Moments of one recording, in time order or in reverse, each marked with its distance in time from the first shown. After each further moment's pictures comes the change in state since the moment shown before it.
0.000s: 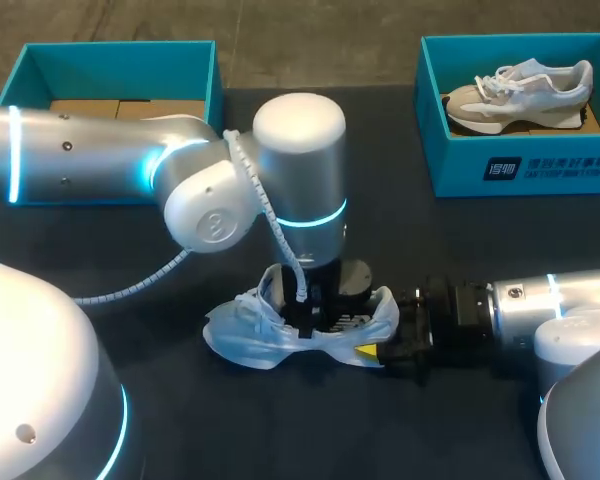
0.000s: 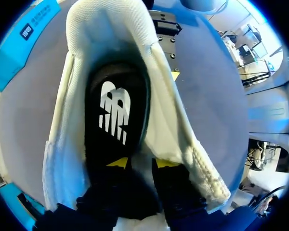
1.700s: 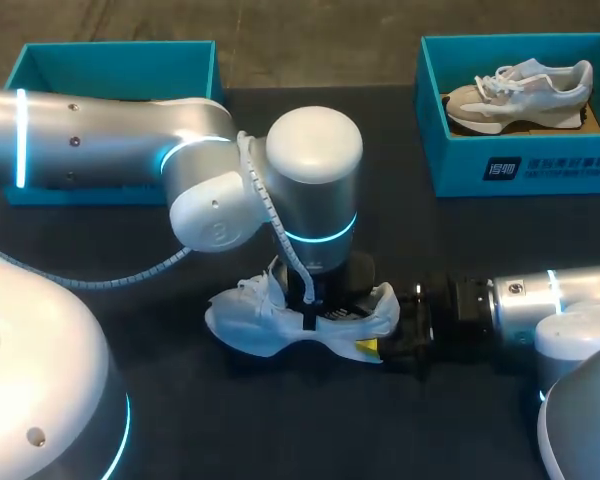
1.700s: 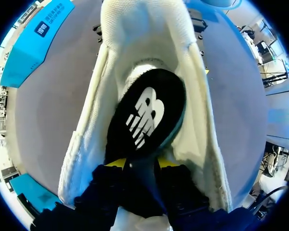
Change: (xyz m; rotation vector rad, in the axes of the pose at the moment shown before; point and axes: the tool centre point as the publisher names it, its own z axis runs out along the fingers) left arm -0.035 0.003 -0.009 -0.056 -0.182 -0.034; right arm -0.007 0.000 -0.002 -0.001 -0.003 0.002
